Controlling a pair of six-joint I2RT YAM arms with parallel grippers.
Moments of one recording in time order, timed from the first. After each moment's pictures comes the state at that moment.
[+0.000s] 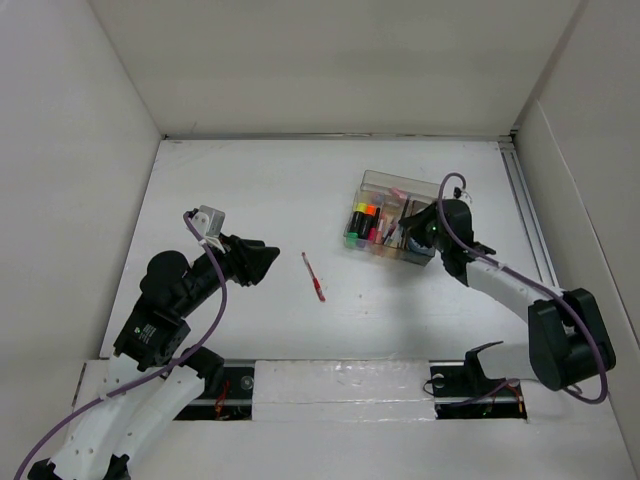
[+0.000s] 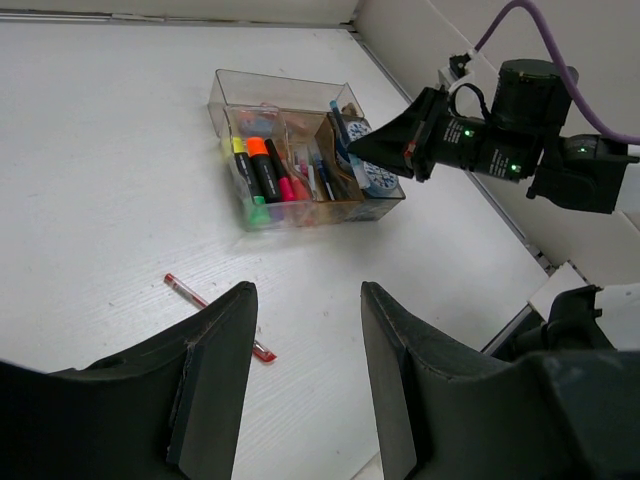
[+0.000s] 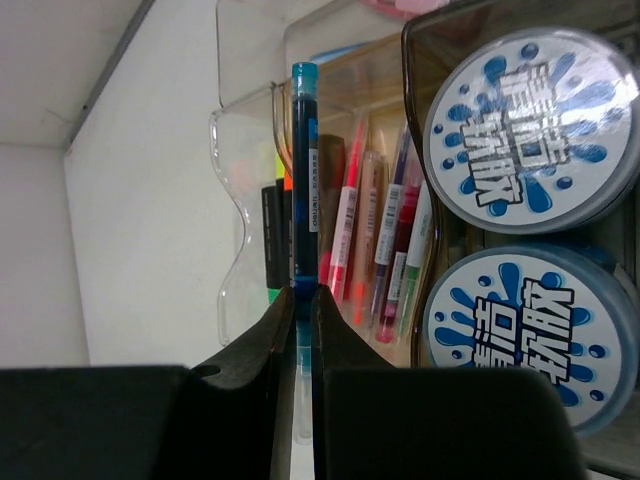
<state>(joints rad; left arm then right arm) -0.50 0.49 0.76 -0.37 0.22 -0.42 0.30 1.30 0.65 0.20 0.06 0.95</state>
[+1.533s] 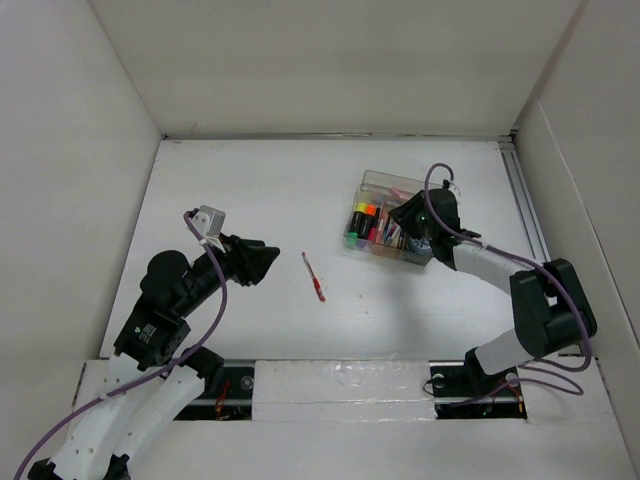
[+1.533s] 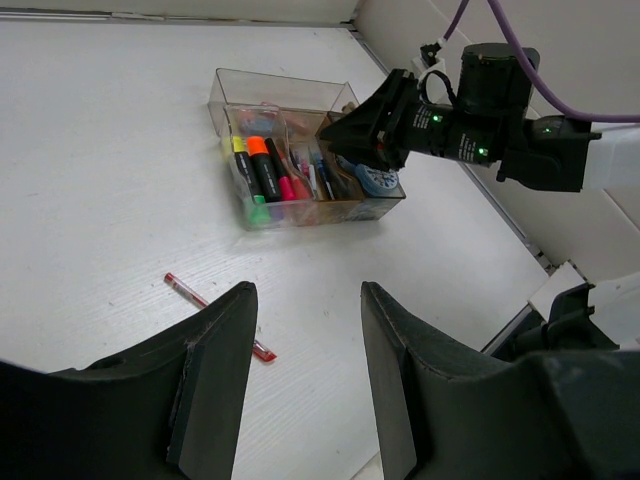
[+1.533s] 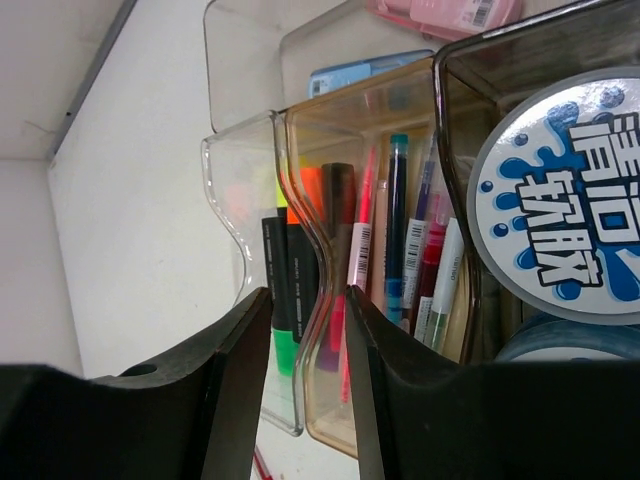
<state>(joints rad) -0.50 0.50 0.76 -0.37 0.22 -0.42 0.32 1.50 0.77 0.22 0.07 0.97</state>
